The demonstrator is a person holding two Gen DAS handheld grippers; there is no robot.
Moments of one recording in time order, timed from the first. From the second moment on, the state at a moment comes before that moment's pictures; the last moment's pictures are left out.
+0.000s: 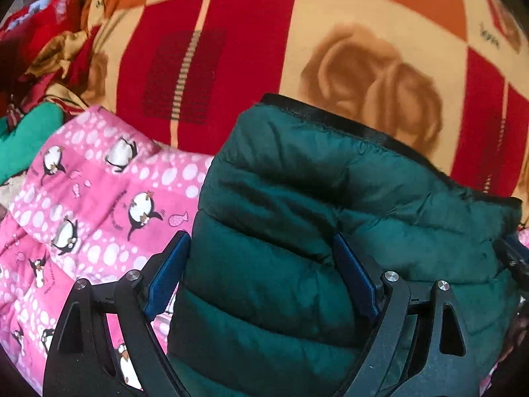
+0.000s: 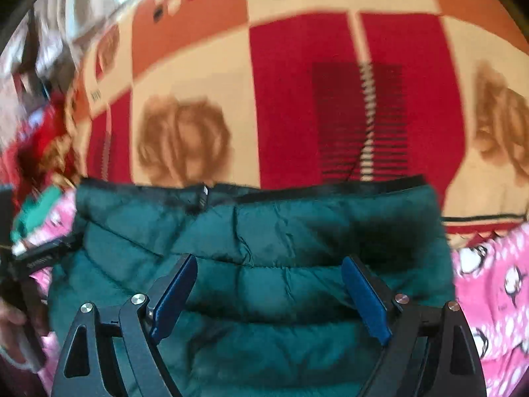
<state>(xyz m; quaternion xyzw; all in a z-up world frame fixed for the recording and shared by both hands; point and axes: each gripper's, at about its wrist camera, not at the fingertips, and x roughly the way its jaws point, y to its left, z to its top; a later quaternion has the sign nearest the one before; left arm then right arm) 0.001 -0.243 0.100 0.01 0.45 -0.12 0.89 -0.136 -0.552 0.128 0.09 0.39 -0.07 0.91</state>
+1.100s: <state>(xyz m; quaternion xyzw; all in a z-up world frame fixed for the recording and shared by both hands) 0.016 -0.266 0.089 0.03 0.44 -0.11 0.89 -0.136 -0.620 0.075 0.17 0.40 -0.17 0.88</state>
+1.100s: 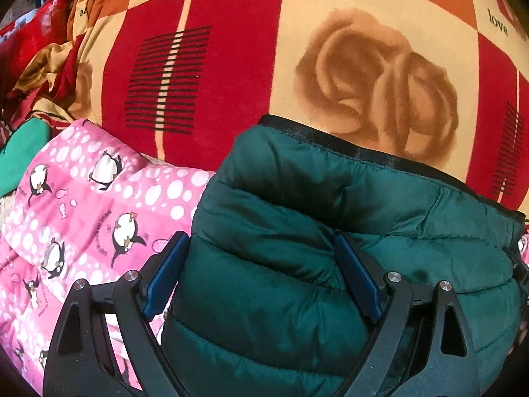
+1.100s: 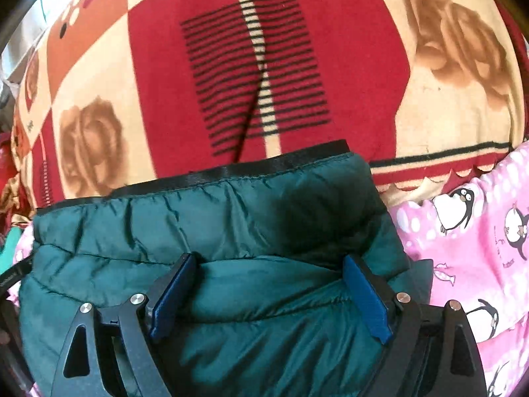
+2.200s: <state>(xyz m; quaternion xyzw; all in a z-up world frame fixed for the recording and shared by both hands) -0.135 -0.209 0.143 0.05 0.39 -0.14 0.91 -0.263 -0.532 0.123 0.16 0.41 -0.12 0.89</state>
